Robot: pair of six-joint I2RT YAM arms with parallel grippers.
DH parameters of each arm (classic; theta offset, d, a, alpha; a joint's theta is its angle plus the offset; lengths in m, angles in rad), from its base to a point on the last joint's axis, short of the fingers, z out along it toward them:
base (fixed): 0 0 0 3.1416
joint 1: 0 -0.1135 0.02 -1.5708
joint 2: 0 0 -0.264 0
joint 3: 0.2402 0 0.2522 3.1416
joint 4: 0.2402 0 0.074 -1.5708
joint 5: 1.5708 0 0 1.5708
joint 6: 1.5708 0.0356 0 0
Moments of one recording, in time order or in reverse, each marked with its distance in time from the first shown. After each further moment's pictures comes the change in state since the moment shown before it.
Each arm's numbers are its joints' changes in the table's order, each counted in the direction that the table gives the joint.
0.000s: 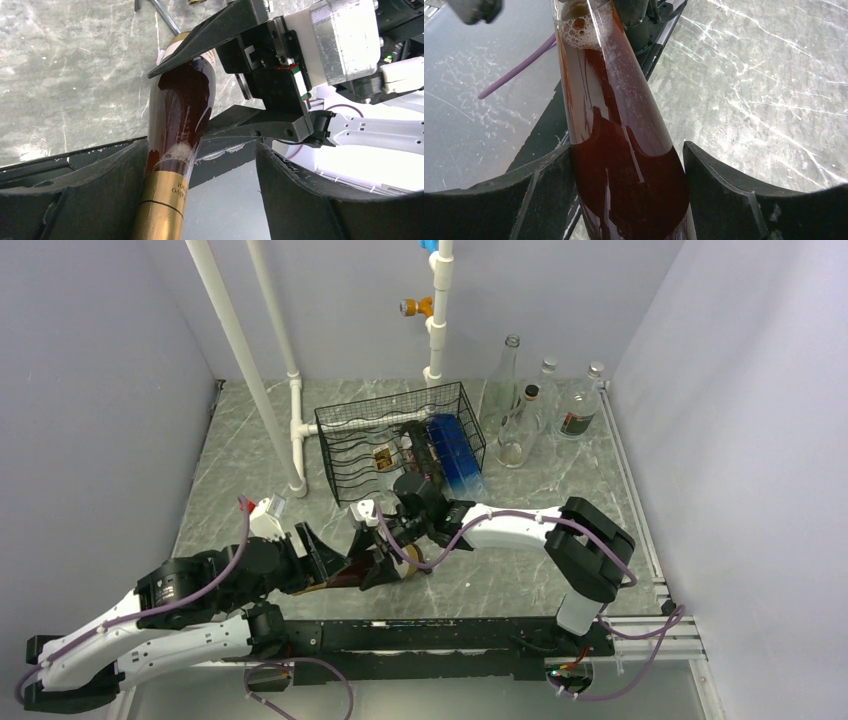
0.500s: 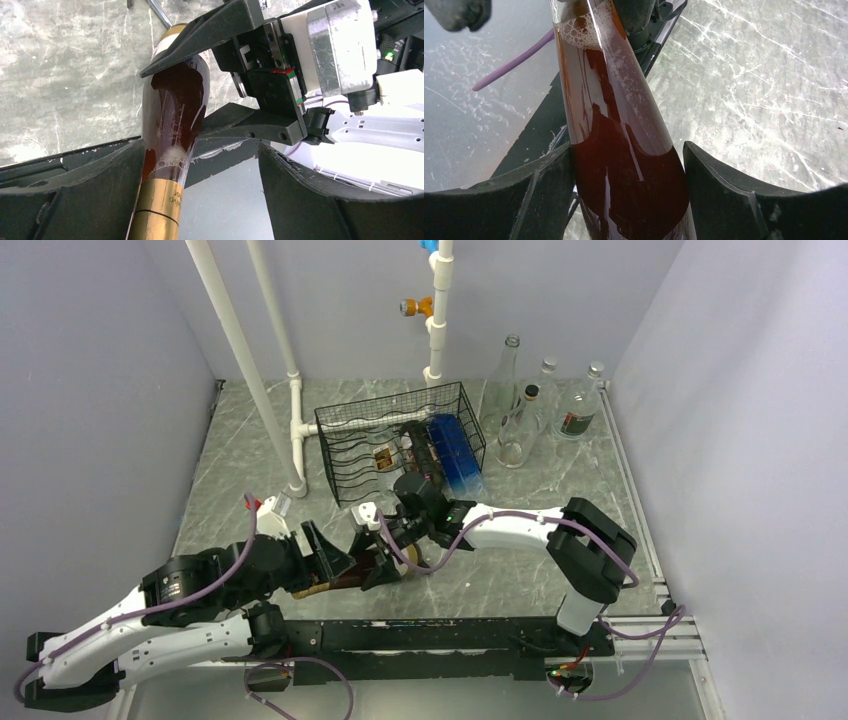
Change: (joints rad) left arm 0.002 -0.037 0.006 -0.016 0.023 0.004; right arm -0.003 0.009 0.000 0.025 -0.002 -0.078
